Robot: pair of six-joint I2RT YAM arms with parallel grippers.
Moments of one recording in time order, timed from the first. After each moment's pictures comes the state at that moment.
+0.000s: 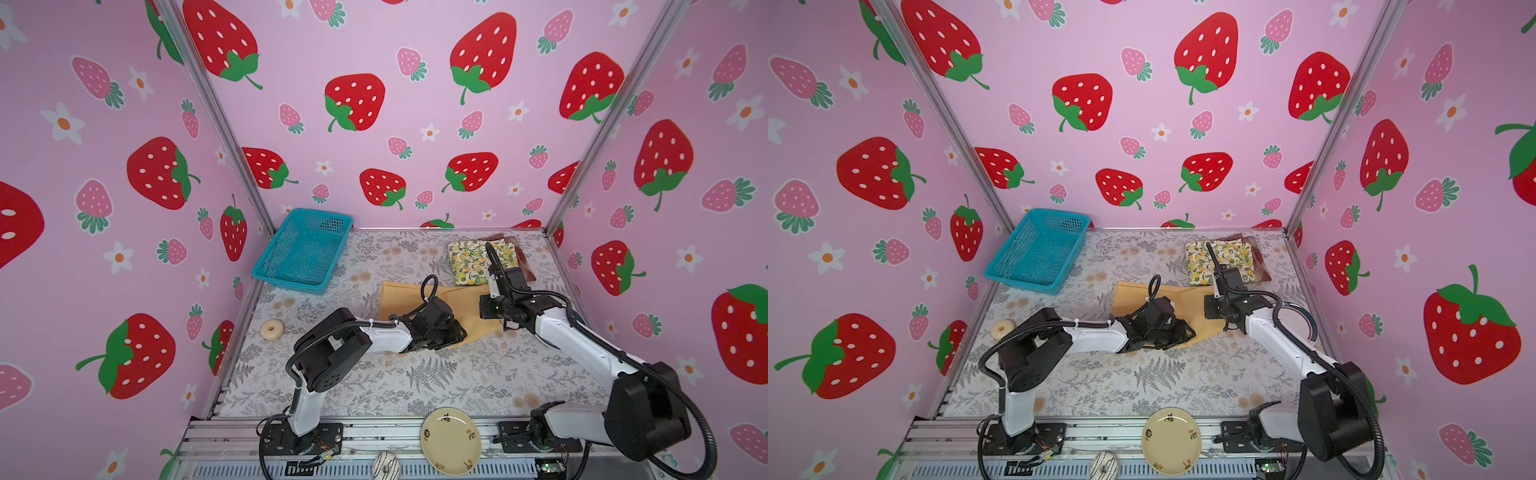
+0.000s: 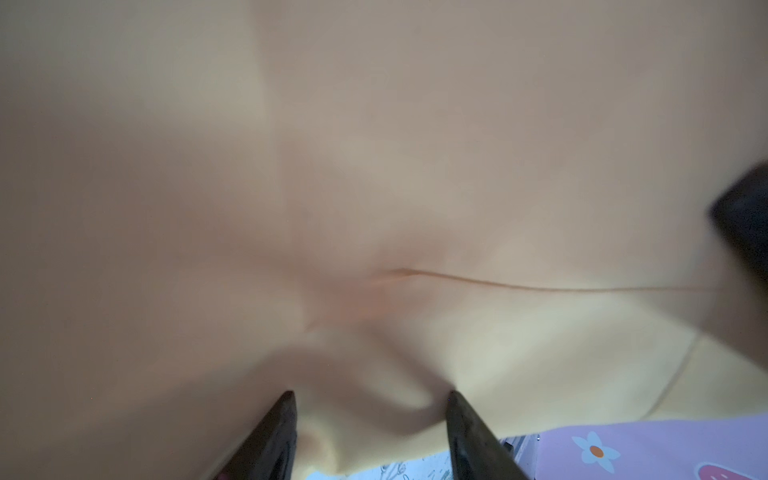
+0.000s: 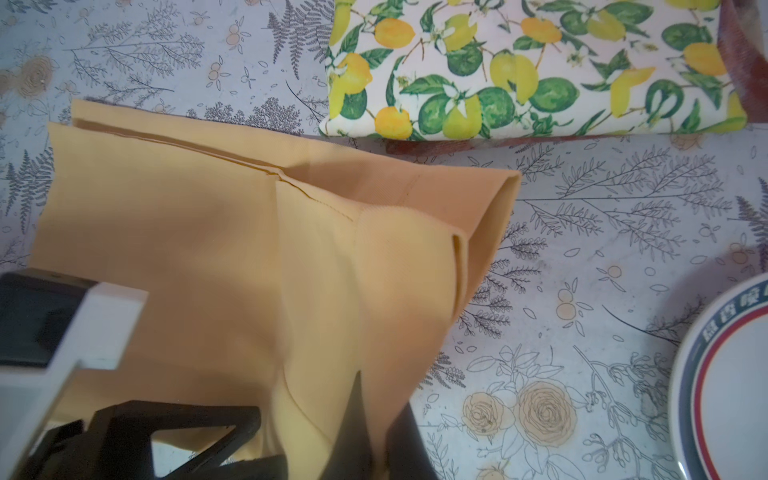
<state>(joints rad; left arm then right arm) -0.94 2.00 1.12 0.15 0.23 -1.11 0.43 1.32 0.90 -0.50 0.04 0.23</state>
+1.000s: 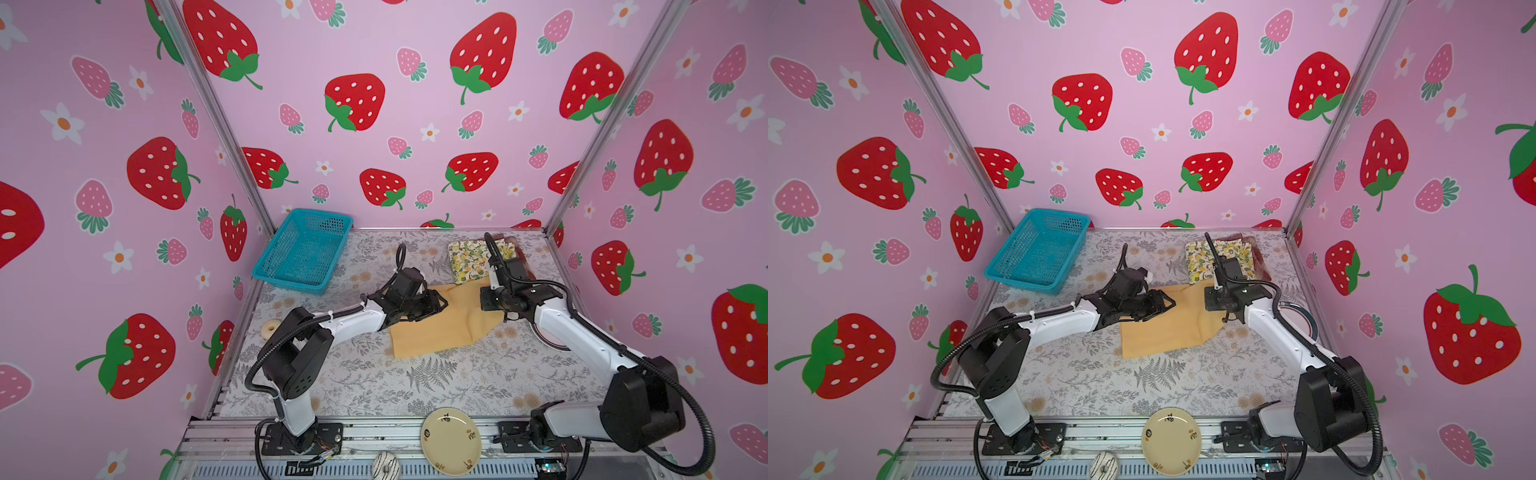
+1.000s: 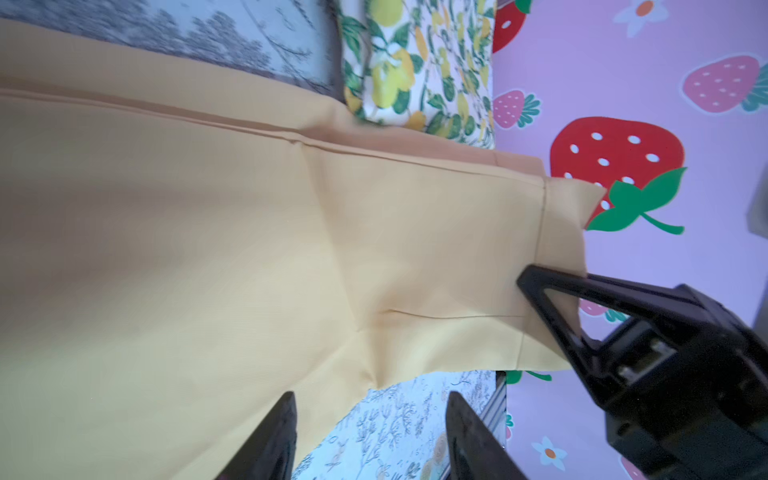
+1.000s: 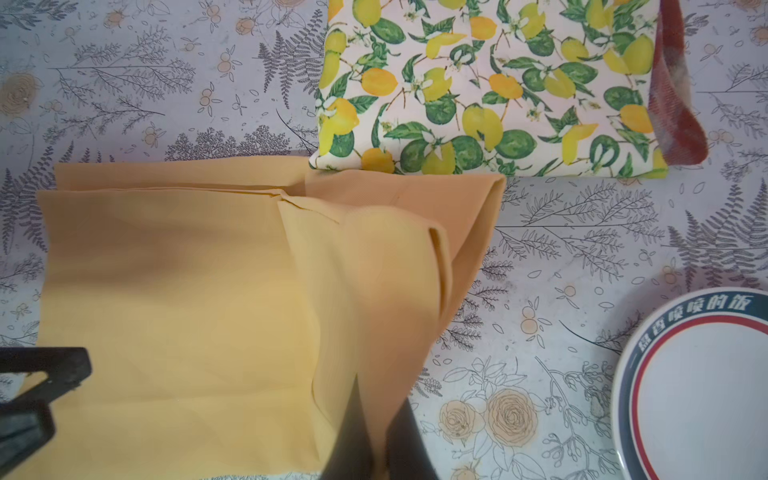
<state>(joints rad) -0.72 1.77 1.12 -0.05 0.31 -0.91 0.43 1.36 1.00 -0.58 0.10 0.20</state>
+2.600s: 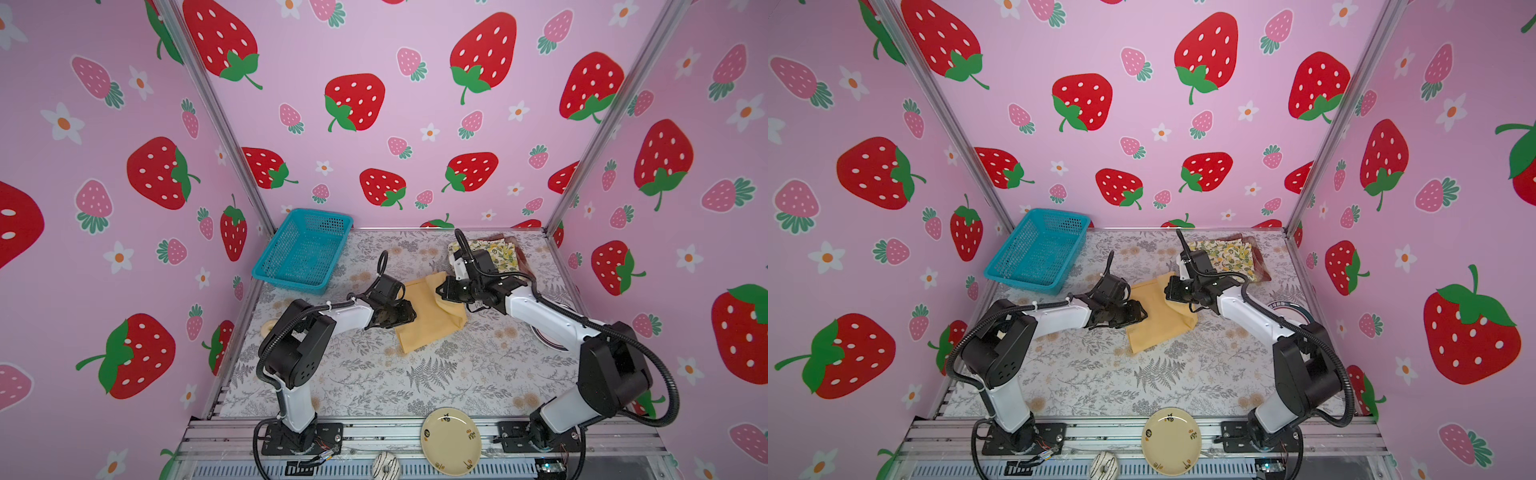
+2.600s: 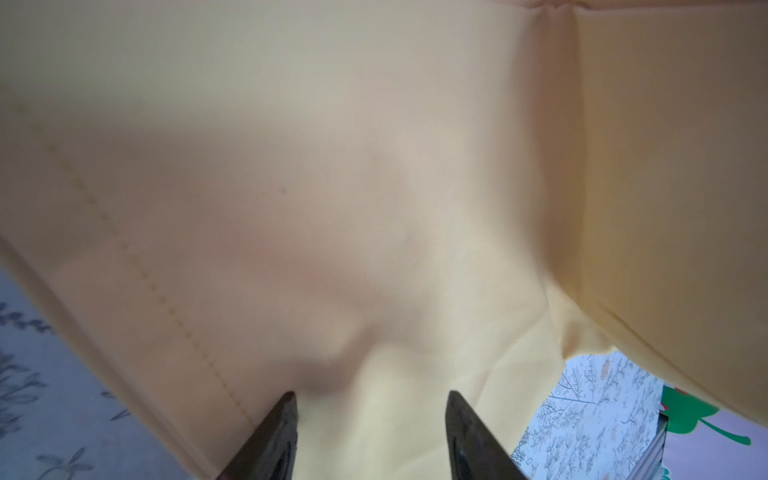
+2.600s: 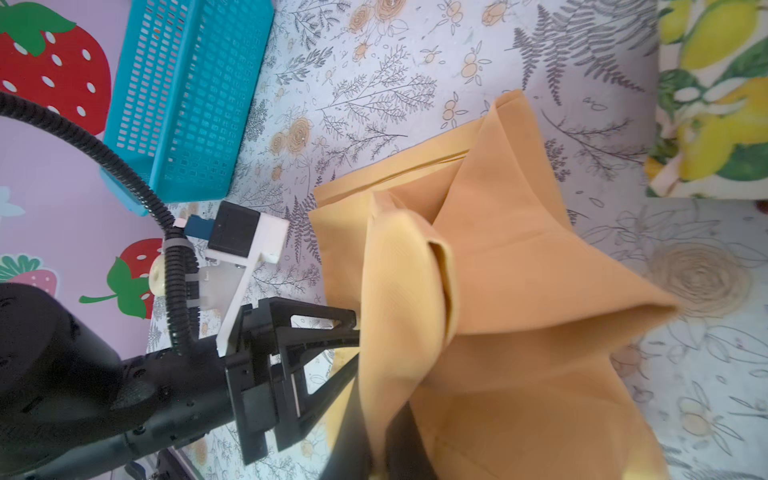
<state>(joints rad) -0.58 1.84 1.02 -0.14 0.26 -0.73 0.61 1.58 1.12 -0.33 -0.29 0.58</state>
